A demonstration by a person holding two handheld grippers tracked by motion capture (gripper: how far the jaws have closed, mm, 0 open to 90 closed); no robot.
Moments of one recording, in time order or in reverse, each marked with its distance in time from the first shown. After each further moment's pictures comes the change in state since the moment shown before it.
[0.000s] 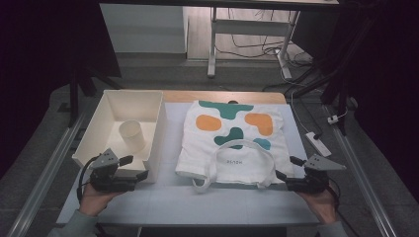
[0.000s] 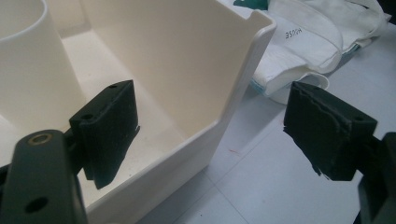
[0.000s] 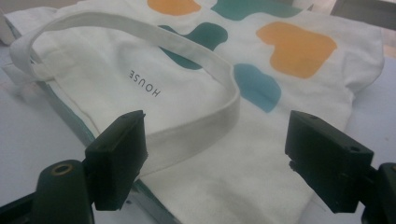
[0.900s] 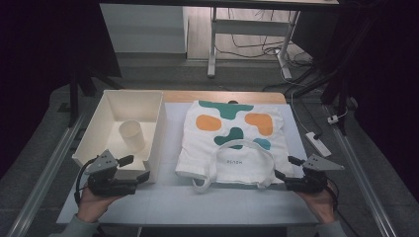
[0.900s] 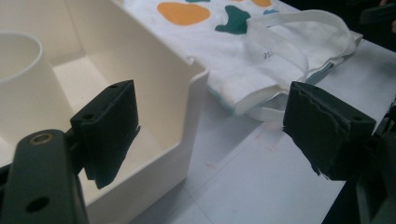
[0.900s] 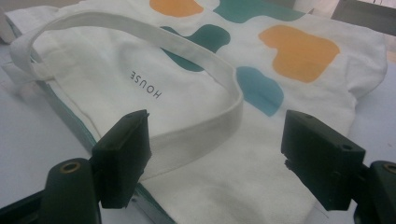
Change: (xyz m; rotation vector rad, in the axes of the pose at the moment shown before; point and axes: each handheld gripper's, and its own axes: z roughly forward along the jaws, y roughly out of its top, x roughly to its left) left arm -0.028 0.016 -0.019 -0.057 0.002 0.030; right arm 0.002 0.000 0.003 -0.007 0.002 -0.017
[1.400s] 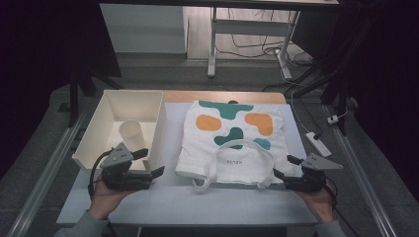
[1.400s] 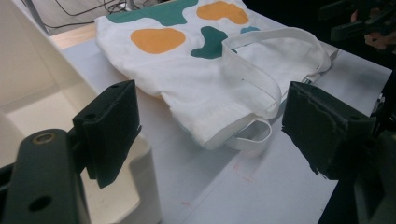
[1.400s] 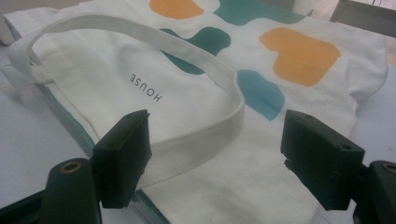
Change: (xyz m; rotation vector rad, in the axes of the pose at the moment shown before) left arm -0.024 0.035 0.018 -0.006 -0.035 0.052; right arm 0.002 0.003 0.002 -0.001 -0.003 -0.003
